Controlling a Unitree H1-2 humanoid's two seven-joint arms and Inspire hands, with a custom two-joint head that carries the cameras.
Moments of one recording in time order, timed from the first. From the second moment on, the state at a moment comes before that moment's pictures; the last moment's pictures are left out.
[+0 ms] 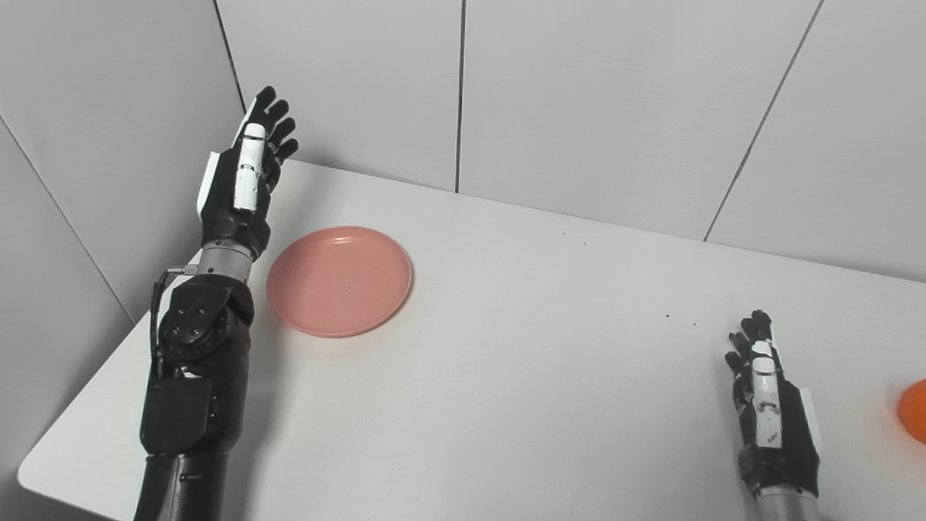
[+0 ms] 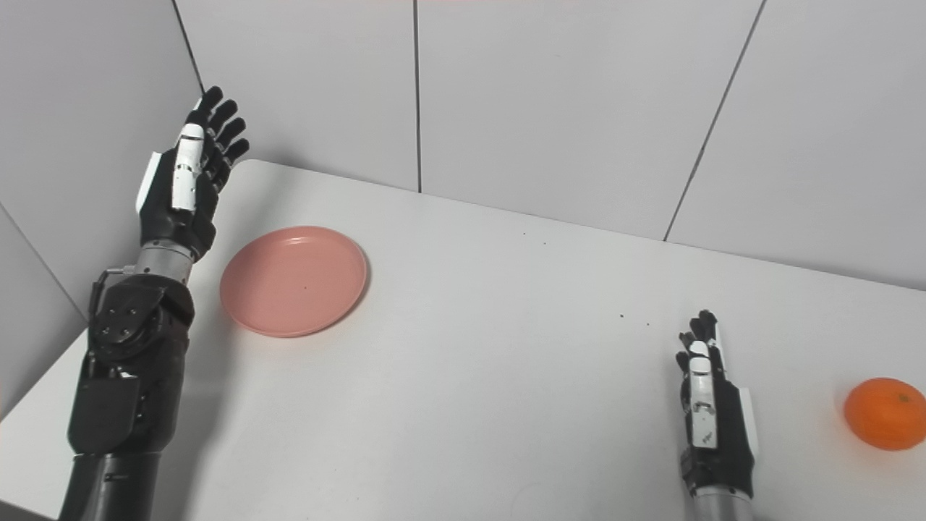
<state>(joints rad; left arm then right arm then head) -0.37 0.32 0.37 -0.05 -0.23 0.14 -0.02 -0.14 -0.04 -0.02 0.05 0.11 -0.05 0.03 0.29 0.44</state>
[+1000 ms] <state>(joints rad) -0.33 0.38 0.44 0.17 -0.37 0.15 -0.05 -0.14 -0.05 -0.02 0.05 0.10 -0.05 0.06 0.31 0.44</state>
